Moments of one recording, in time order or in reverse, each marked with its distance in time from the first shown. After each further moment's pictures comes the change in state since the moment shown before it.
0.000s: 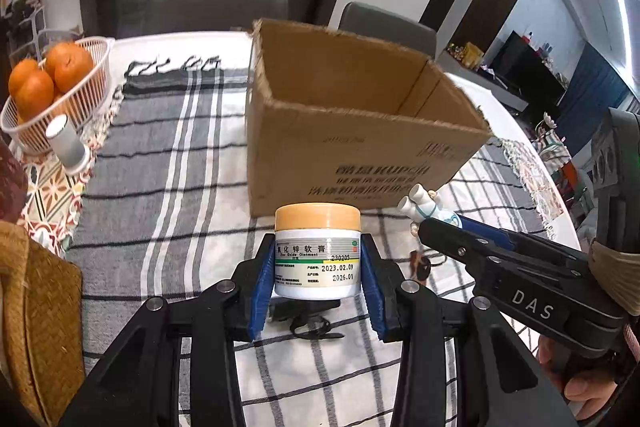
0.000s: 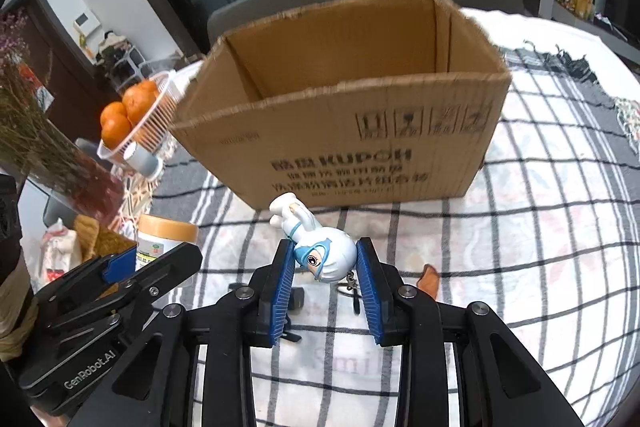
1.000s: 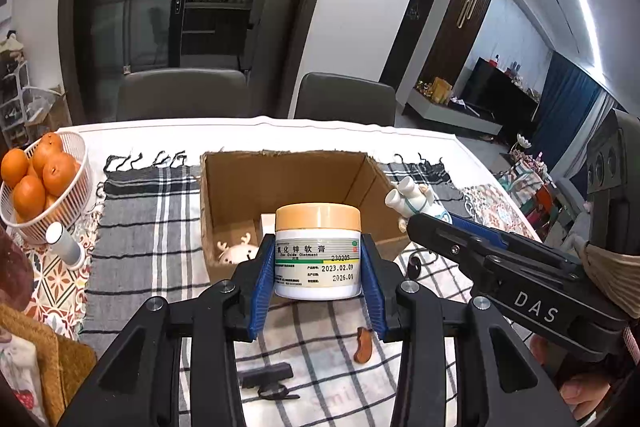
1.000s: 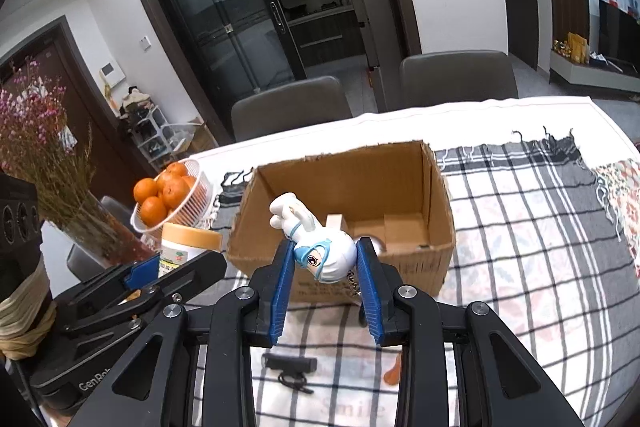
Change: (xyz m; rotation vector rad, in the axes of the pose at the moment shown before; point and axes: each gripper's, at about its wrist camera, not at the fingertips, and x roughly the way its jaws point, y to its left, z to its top) left arm -0.051 -0.046 0.076 0.080 -0.169 -0.063; right arm -0.087 0.006 0.062 -0.017 -0.243 0.044
